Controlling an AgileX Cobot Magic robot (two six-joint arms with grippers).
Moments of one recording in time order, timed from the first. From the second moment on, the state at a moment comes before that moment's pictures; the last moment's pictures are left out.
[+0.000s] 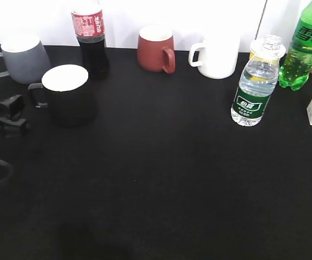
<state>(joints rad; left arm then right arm) -0.38 1.56 -0.28 -0.31 -0.99 0.10 0.00 -0.01 -0.50 -0.07 1.04 0.08</state>
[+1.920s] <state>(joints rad) -0.24 1.58 -0.45 0.52 -1.03 -0.37 0.00 0.51 -0.50 0.42 0.29 -0.44</state>
